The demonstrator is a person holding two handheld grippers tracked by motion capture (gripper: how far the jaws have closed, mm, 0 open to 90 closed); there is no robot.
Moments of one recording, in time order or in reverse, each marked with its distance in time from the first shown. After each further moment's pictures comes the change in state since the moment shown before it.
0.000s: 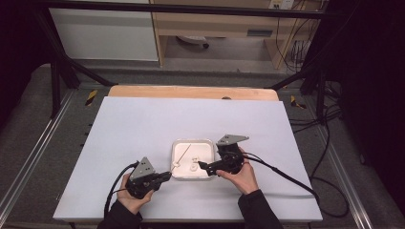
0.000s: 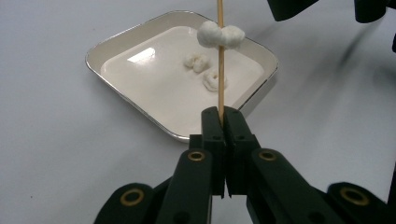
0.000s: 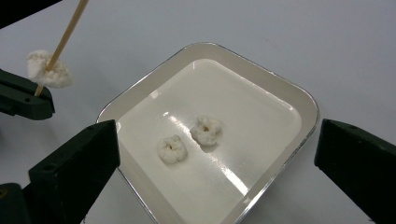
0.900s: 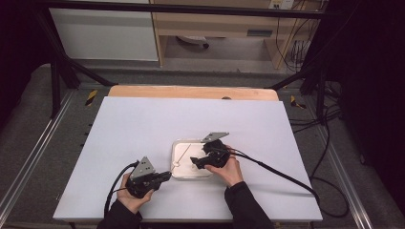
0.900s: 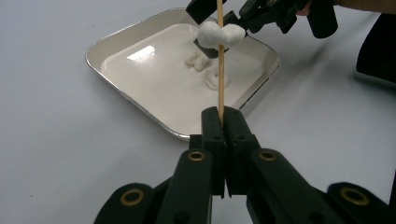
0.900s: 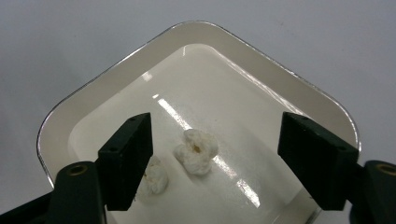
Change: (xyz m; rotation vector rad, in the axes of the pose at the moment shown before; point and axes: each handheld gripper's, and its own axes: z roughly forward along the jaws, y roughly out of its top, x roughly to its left) left arm 0.001 0.000 0.001 0.009 0.000 -0.009; right arm -0.001 0.007 0.051 0.100 -0.031 -0.067
